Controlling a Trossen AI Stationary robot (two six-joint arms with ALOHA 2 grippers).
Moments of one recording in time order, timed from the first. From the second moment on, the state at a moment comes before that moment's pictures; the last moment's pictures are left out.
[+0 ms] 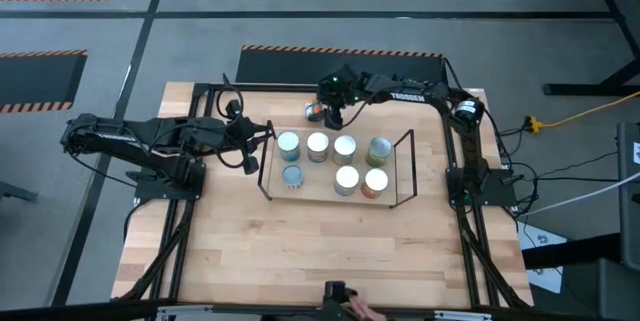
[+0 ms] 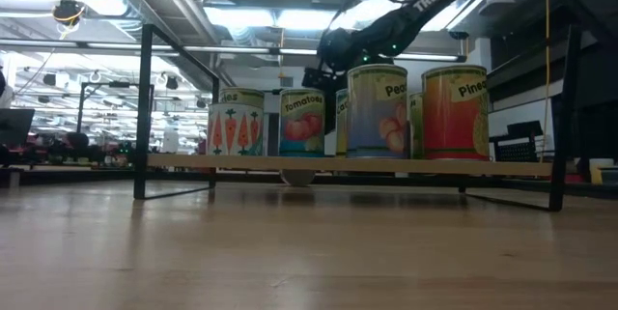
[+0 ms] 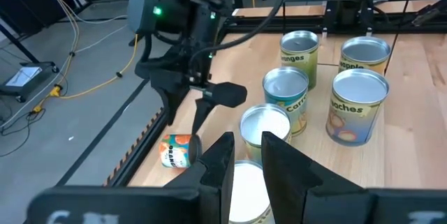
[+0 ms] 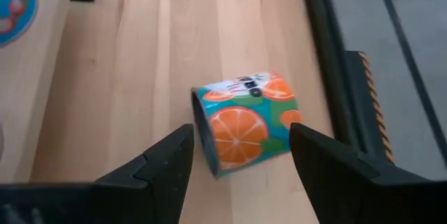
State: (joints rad) left arm -0.08 0.90 0.92 -0.44 -0.52 -0.02; right arm -0.52 2.06 1.51 -0.31 -0.17 -0.46
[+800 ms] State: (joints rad) left arm -0.08 0.90 0.92 -0.44 -0.52 -0.02; right arm -0.47 2.15 1.51 -0.21 -0.04 -0.57
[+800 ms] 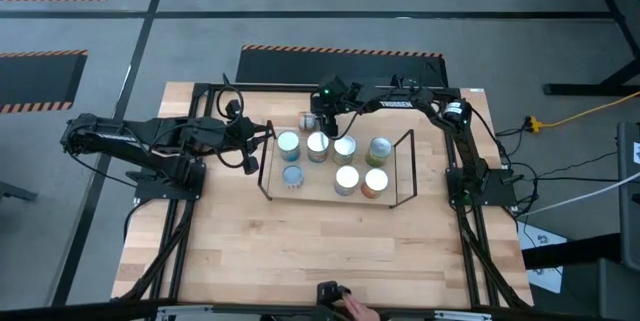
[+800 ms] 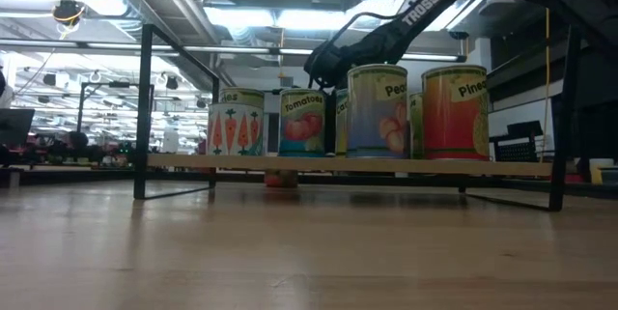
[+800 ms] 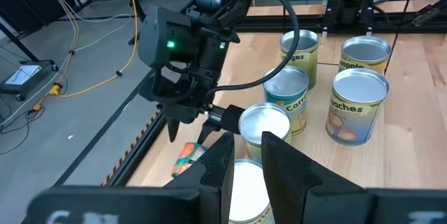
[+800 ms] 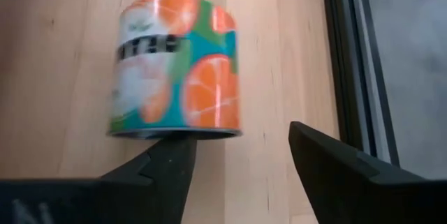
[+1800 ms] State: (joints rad) left arm -0.08 0.90 0.92 -0.44 -0.52 -0.05; right arm -0.47 2.16 1.51 -0.20 -0.23 -0.69
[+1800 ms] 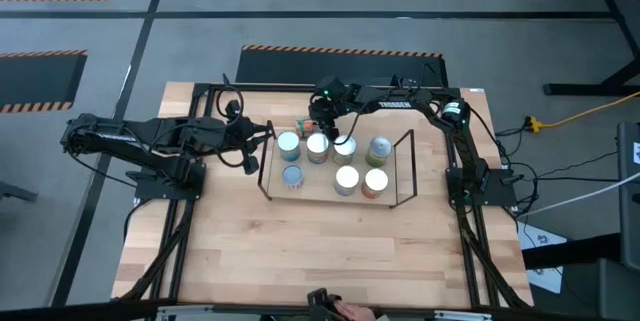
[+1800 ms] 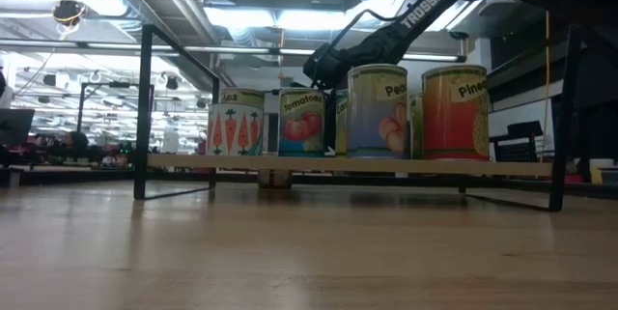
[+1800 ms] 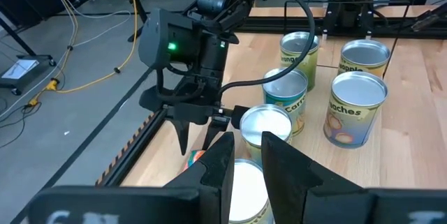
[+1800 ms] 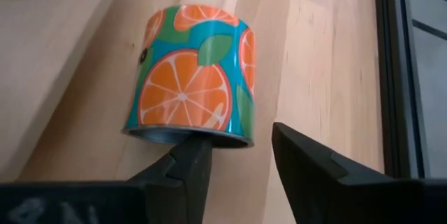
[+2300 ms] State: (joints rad) left arm -0.08 0.90 0.92 -0.44 -0.52 -0.05; right arm -0.47 2.16 1.51 -0.17 -0.23 -0.69
